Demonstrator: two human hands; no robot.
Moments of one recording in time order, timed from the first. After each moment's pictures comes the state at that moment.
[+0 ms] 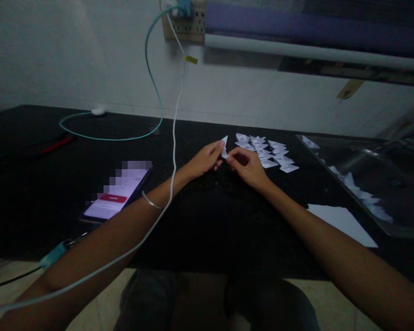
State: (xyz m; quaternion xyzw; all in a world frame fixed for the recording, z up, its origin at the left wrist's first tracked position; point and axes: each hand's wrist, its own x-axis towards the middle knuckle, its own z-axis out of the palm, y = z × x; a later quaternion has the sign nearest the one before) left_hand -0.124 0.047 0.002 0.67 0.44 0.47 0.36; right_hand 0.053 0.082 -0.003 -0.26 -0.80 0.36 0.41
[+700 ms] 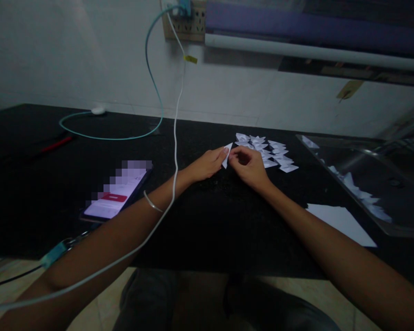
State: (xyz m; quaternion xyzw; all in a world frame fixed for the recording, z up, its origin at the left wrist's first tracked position) left_hand -0.124 0.044 -0.002 0.77 0.44 0.40 0.24; right_hand 0.049 0.077 -0.003 -0.29 -0.78 0.33 0.46
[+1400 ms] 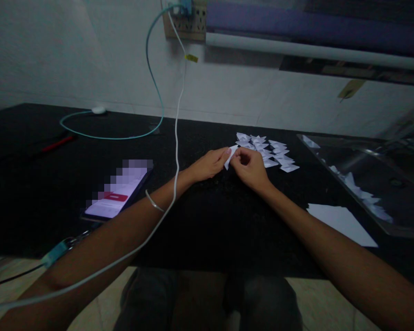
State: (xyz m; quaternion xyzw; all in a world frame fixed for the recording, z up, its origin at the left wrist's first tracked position) left_hand -0.122 0.045 -0.003 0.77 0.43 0.41 0.25; right_hand 0.048 0.072 0.000 -0.33 -0.78 0.27 0.45
